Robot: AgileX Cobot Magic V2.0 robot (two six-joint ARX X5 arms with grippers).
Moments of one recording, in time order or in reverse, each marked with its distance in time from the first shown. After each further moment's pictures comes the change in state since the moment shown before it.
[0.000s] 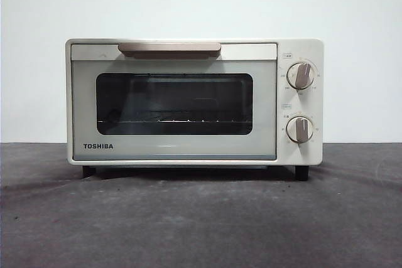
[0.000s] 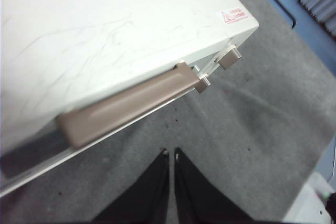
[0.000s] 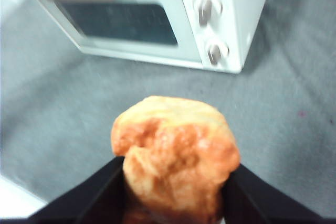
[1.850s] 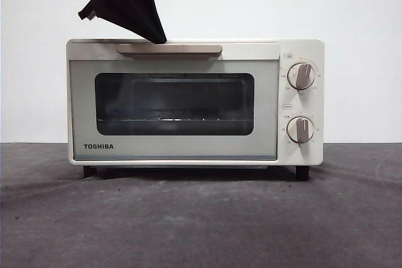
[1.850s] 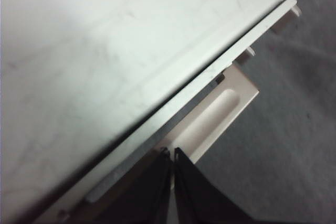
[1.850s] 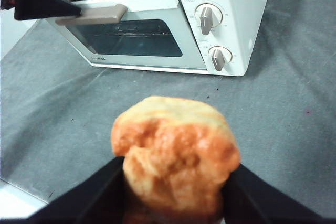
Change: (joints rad) left arm -0.083 0.300 0.185 -0.092 -0.129 0.242; right arm 0.000 -0.052 0.000 -0.015 0.000 0.060
